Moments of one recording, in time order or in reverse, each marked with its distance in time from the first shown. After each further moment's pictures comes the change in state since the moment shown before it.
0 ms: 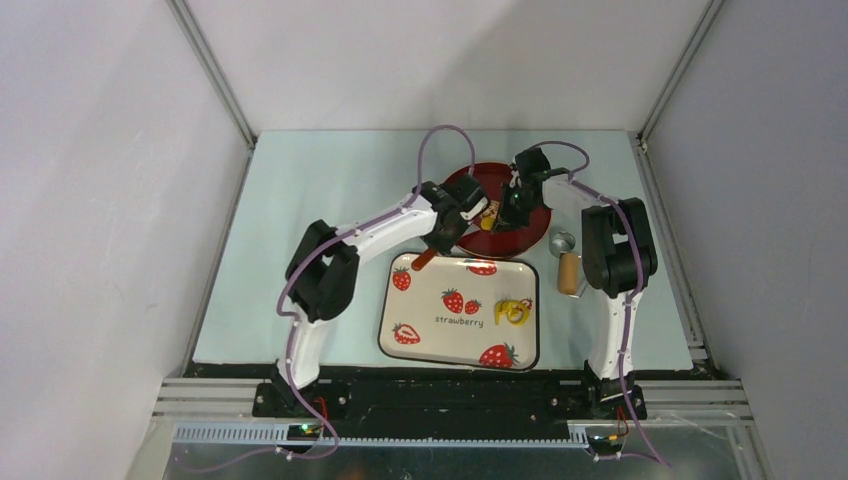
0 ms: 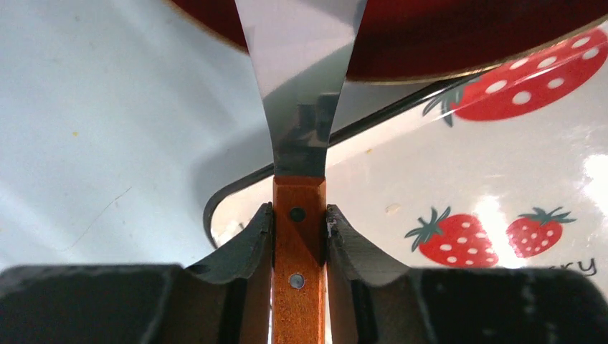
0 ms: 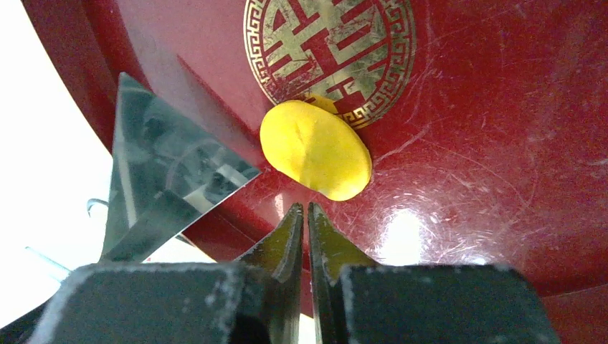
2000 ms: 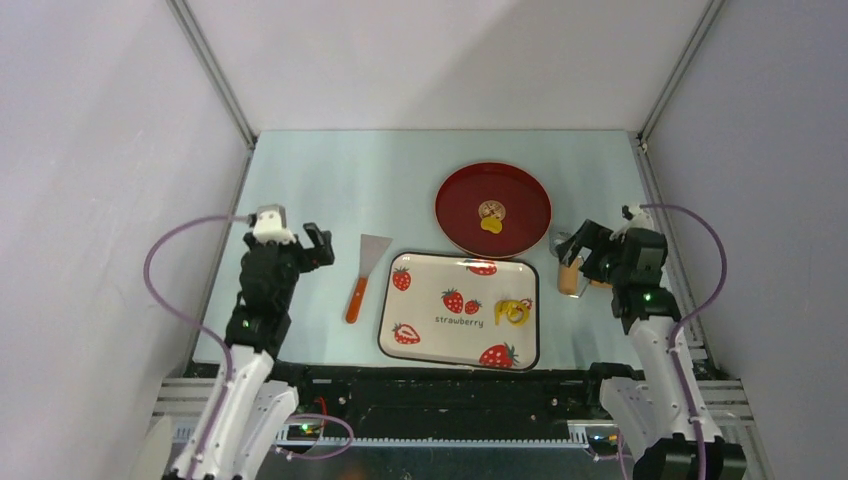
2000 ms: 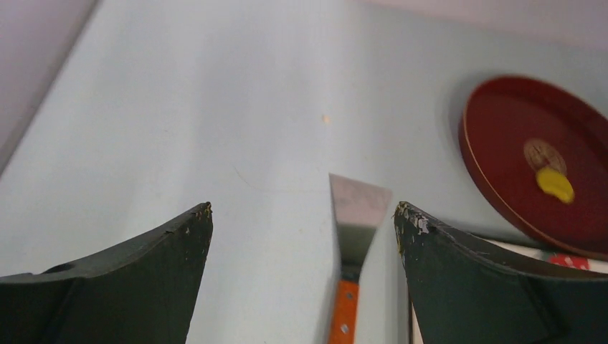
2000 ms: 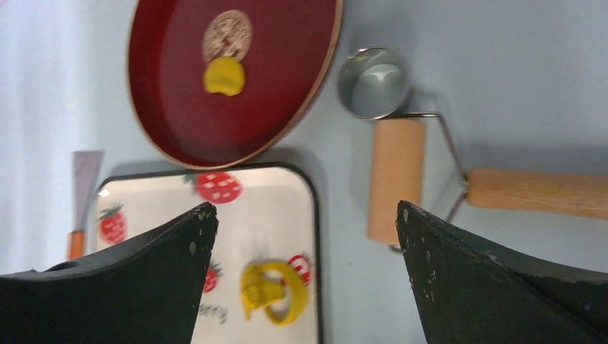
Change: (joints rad) left arm 0.660 -1.408 -1.164 0.700 0.132 -0.145; right arm -0.330 -1.238 -0.839 0.146 0.080 -0.034
